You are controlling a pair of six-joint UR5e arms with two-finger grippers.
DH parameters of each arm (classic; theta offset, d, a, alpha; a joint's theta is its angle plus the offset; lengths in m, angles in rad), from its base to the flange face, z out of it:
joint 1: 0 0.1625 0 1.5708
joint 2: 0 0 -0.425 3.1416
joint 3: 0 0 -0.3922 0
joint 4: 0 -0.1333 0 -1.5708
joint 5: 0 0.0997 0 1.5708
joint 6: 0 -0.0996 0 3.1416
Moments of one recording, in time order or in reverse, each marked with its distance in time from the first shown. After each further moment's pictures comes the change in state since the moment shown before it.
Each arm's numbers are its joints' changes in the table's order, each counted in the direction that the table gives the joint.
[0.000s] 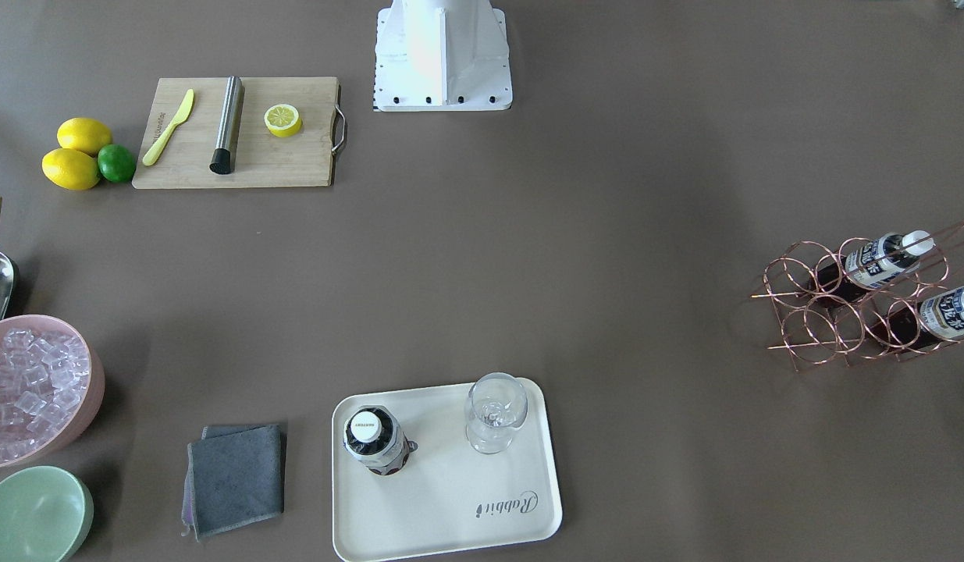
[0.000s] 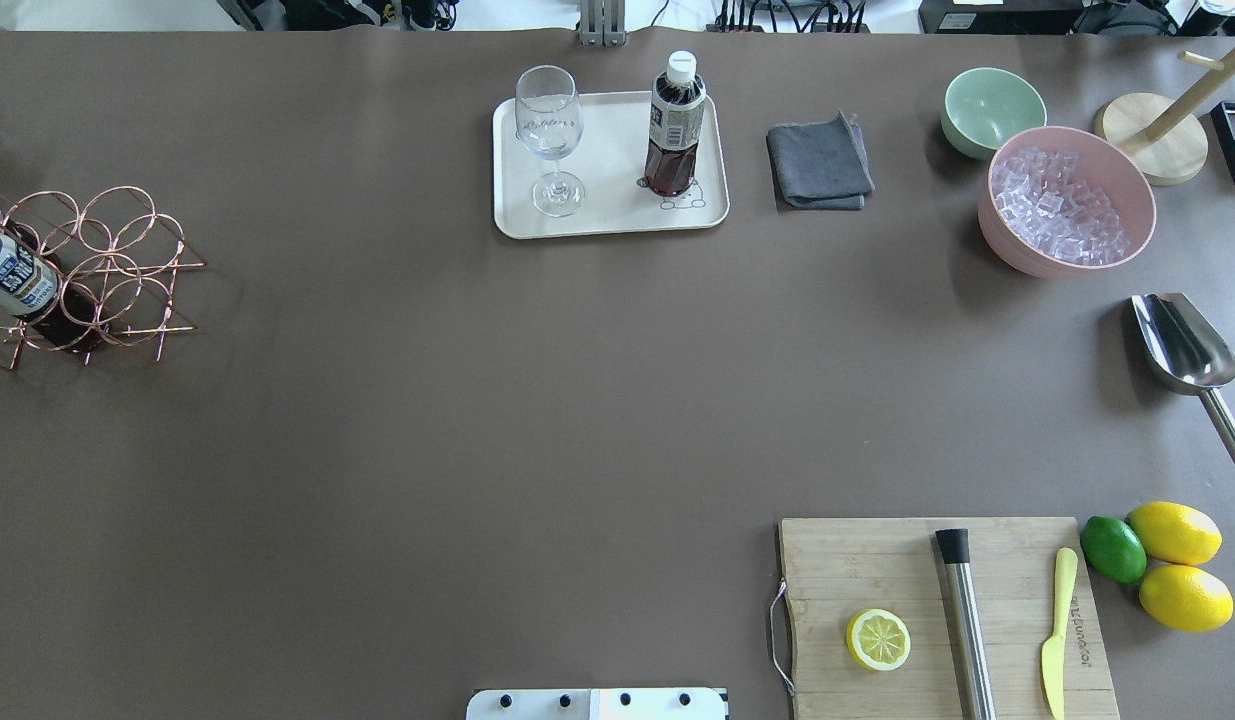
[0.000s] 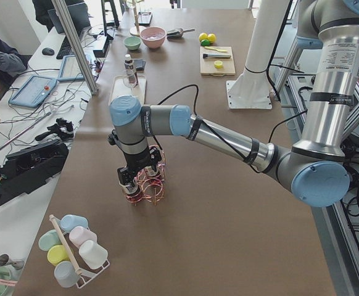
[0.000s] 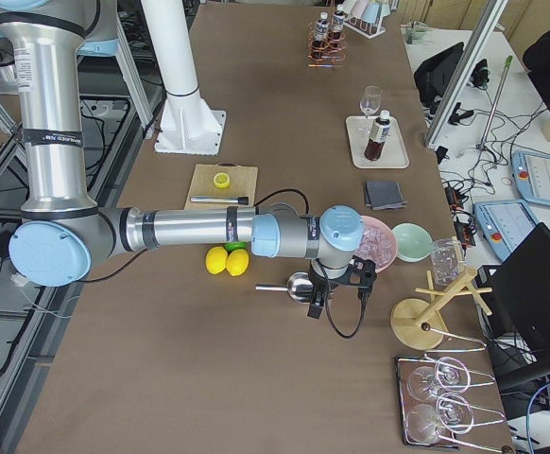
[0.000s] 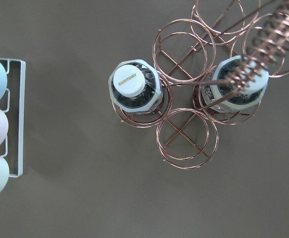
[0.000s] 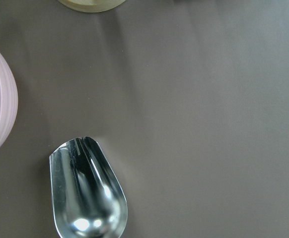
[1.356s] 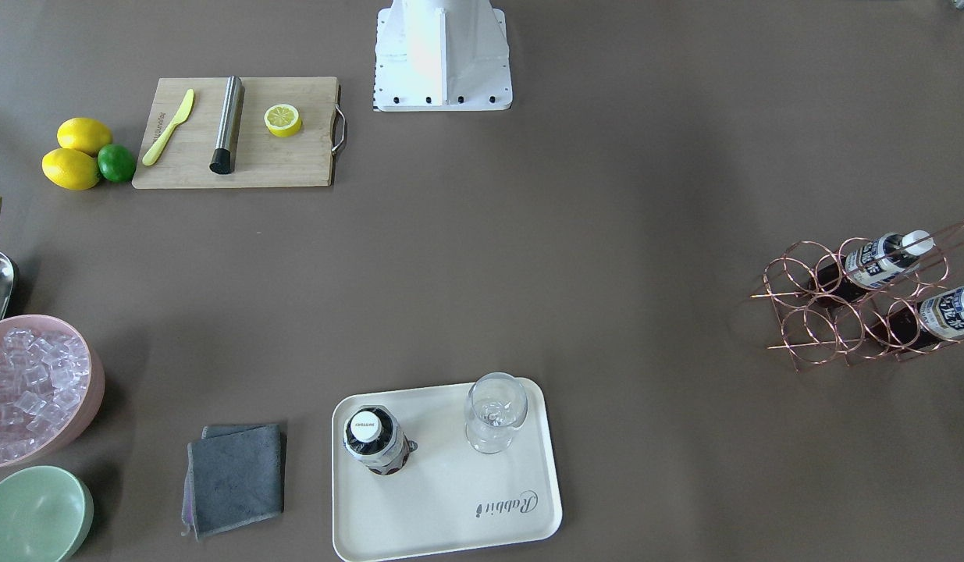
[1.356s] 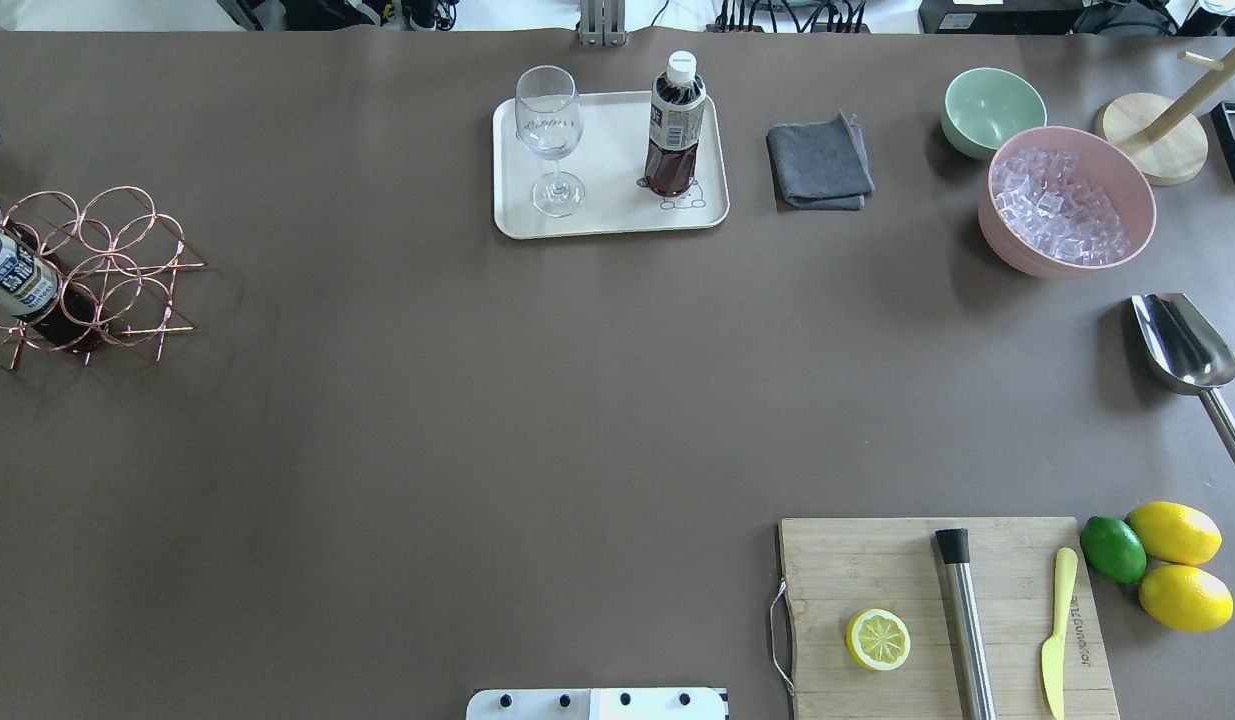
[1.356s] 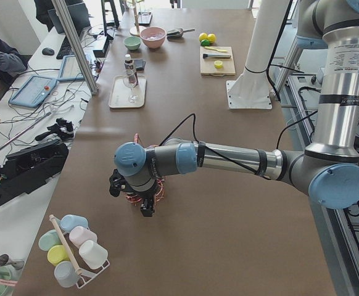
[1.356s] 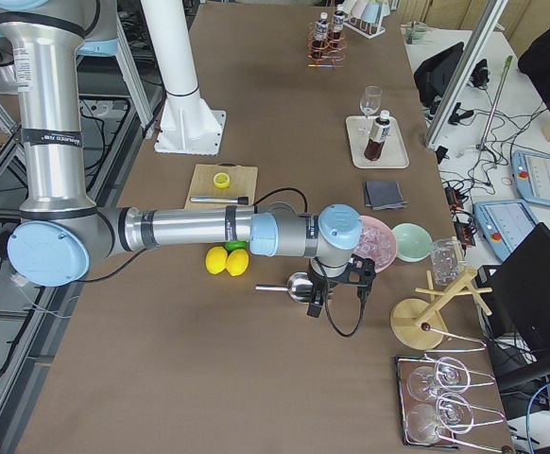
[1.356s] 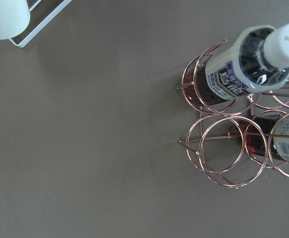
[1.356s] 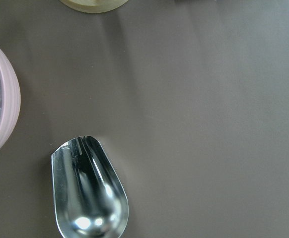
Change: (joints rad) left arm -0.034 0.078 -0.163 0.114 -0.145 0.637; right arm 0.001 -0.005 -0.010 0.000 0.000 0.001
